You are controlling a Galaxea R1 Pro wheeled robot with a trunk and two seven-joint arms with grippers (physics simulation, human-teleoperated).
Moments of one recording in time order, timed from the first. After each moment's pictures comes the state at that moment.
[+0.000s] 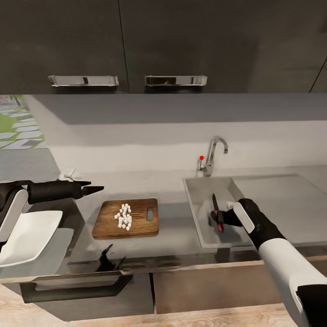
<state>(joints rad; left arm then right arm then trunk) -0.74 0.50 0.01 -1.54 0.36 1.01 -0.79 -0.90 -0.16 0.13 -0.75 -0.54 0.96 -0.25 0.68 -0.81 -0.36</state>
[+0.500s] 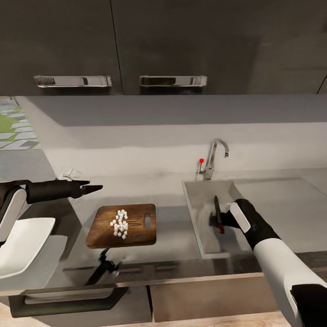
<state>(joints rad) -0.74 0.50 0.02 -1.55 0.36 1.01 -0.79 -0.90 -0.12 0.09 -0.74 -0.53 0.96 -0.37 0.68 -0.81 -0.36</state>
